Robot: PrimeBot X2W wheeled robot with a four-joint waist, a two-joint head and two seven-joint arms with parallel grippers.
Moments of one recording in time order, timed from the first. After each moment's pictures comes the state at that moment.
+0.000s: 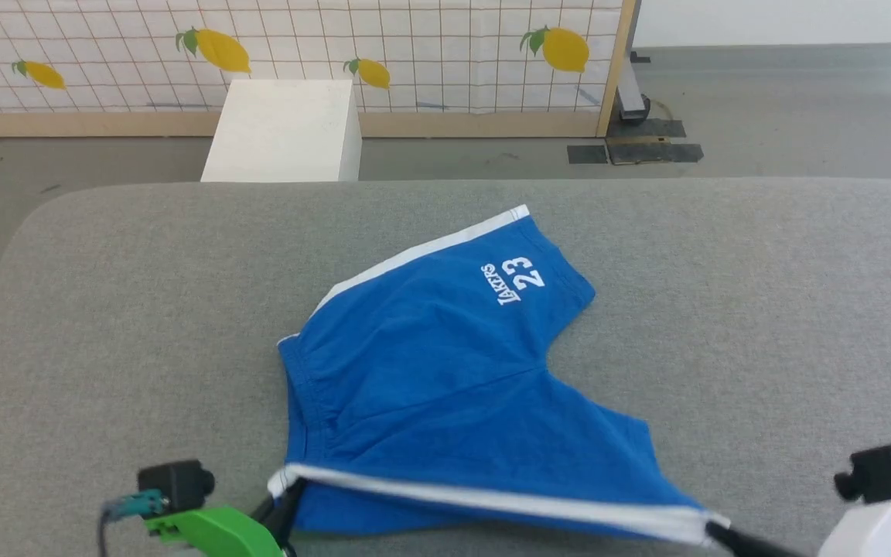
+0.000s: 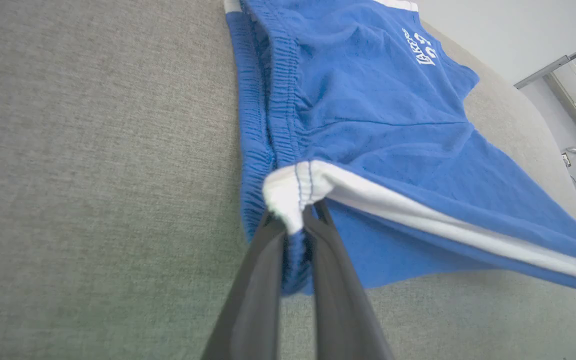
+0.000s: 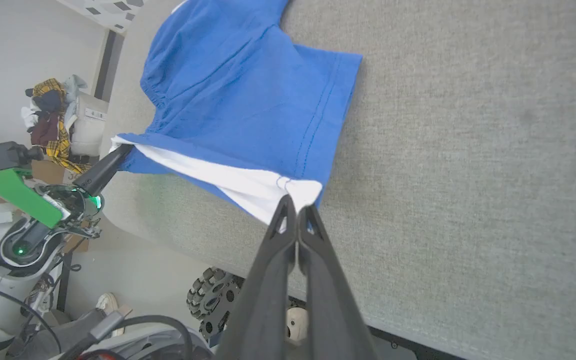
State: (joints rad) left arm 0.07 0.37 -0.37 0.07 -0.88 0.10 0.15; right arm 0.30 -0.05 -0.18 -0.41 0.72 0.13 1.04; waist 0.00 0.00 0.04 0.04
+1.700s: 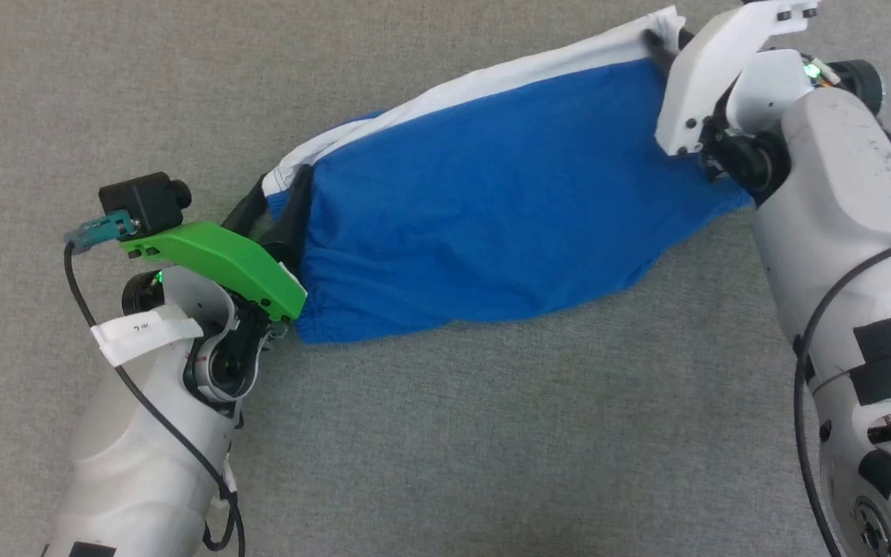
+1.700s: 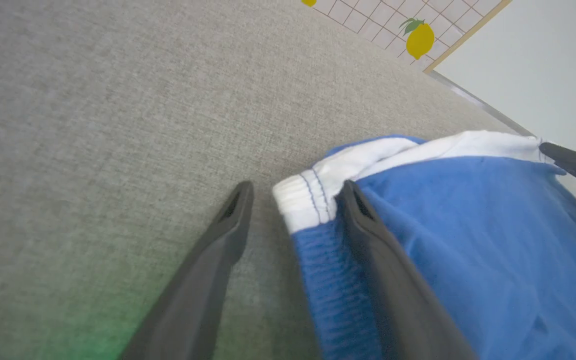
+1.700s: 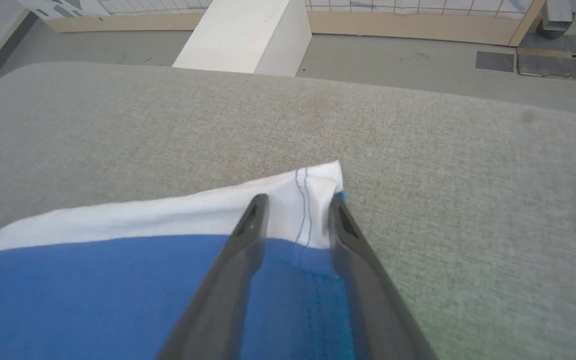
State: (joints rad) left arm -0.58 0.26 -0.32 0.42 -0.87 -0.02 0.03; right arm -1.11 -0.05 0.05 0.97 0.23 0.13 0.29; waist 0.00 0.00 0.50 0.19
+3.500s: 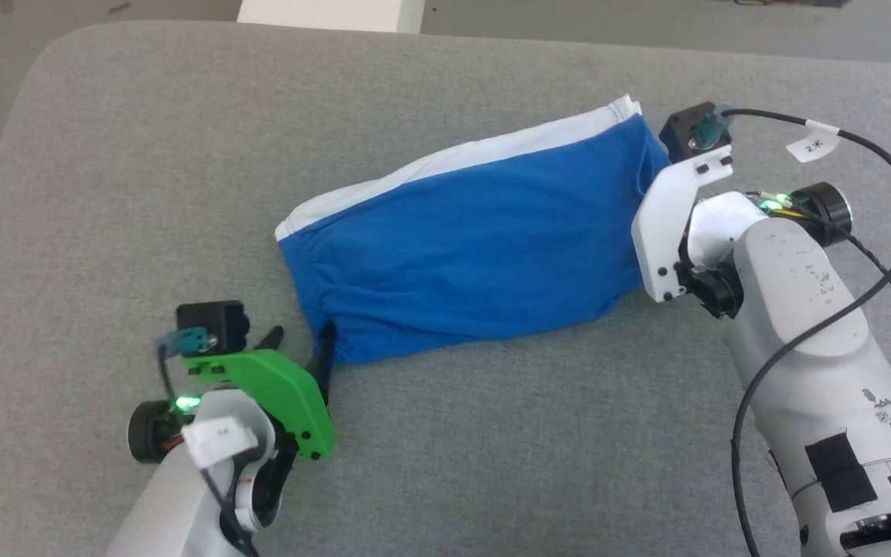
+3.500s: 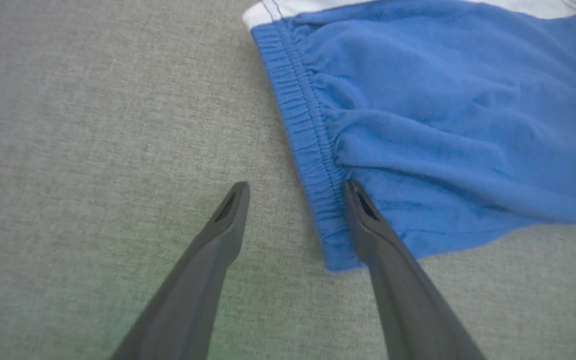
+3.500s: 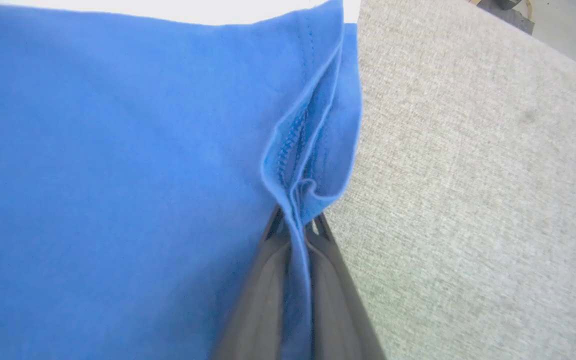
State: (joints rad) left arm -0.26 0.26 -0.34 0.12 -0.58 0.17 0.27; right arm -0.84 -0.05 0.09 0.80 -0.03 0.13 0.56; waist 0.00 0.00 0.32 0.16
